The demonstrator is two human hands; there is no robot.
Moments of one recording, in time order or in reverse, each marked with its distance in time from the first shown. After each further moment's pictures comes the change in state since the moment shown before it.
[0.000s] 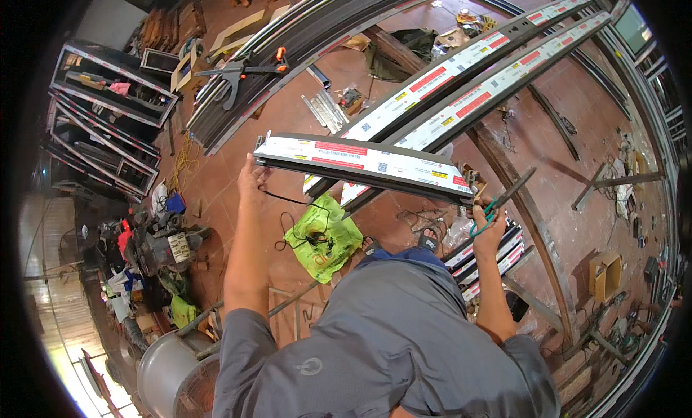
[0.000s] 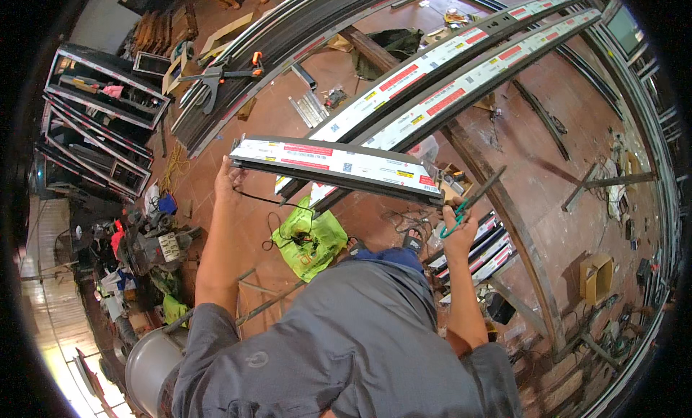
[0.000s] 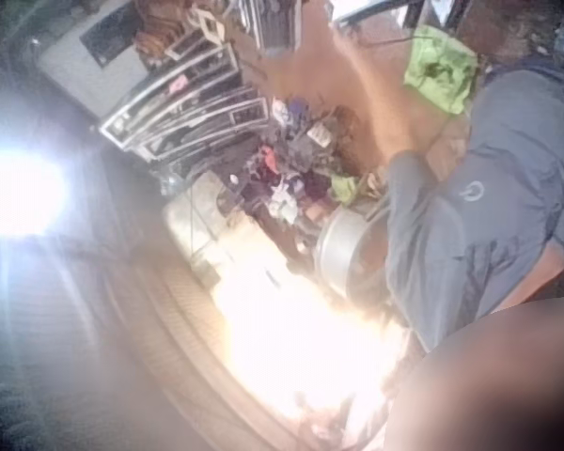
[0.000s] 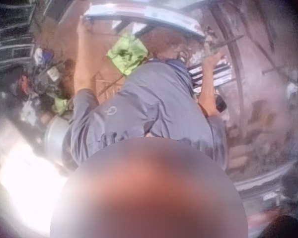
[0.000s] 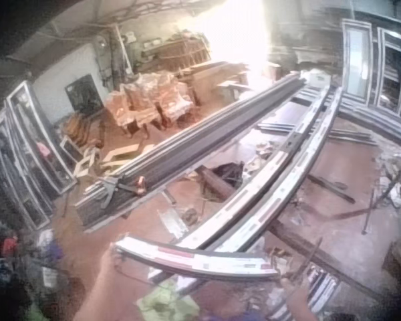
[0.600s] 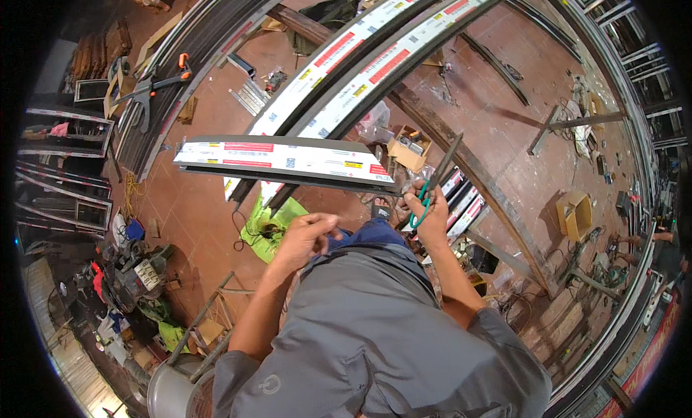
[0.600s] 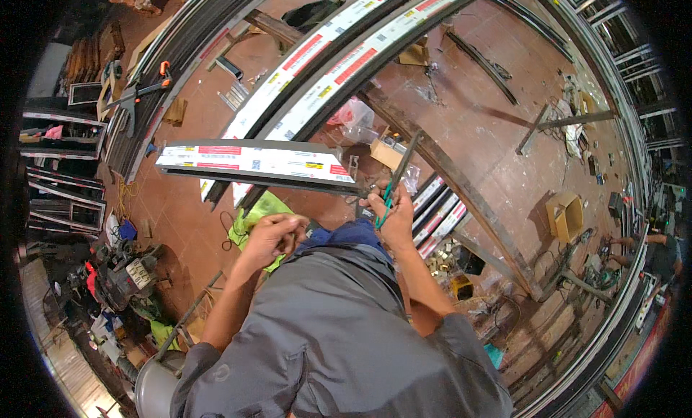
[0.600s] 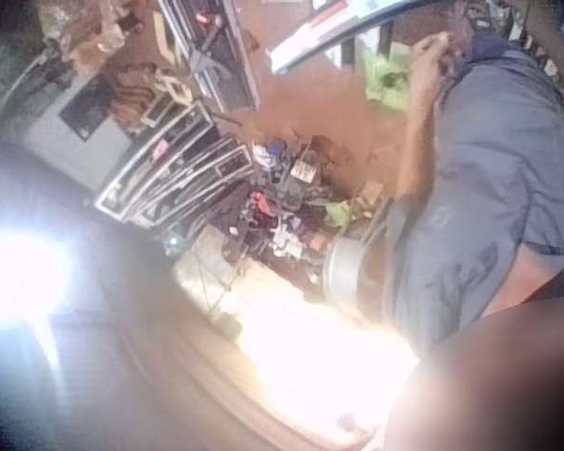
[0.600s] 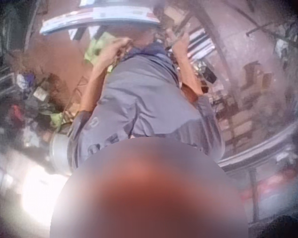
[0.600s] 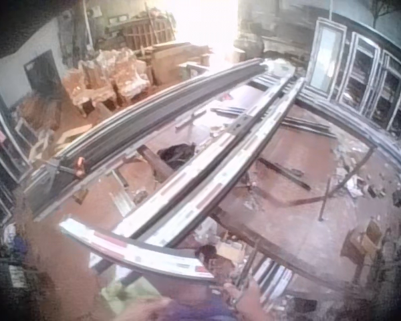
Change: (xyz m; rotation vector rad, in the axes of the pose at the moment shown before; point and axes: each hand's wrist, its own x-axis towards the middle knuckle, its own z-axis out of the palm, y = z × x) left_hand -0.268 -0.097 0.164 0.374 -0.856 -0.460; right_hand -0.027 -0.039 -0.010 0.144 -0.118 0.222
